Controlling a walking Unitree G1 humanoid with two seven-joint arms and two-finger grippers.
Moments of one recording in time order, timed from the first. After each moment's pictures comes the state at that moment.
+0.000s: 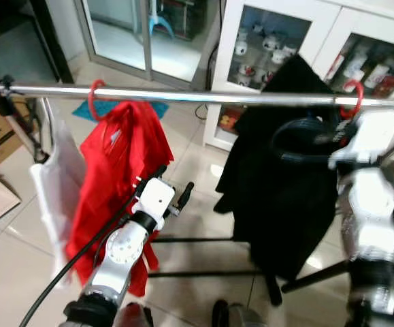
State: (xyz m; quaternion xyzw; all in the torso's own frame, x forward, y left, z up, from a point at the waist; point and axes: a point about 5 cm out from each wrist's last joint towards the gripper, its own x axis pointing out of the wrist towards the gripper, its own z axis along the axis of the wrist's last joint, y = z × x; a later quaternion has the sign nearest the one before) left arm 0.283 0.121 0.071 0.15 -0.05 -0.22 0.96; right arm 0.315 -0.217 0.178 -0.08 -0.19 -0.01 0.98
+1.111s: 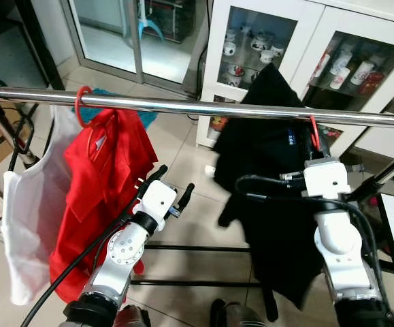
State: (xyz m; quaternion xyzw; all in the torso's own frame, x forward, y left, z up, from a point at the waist) left arm 0.282 0.121 0.068 0.17 -0.05 -0.22 0.96; right arm 0.275 -0.176 0.144 -0.21 -0.26 -0.01 0.94
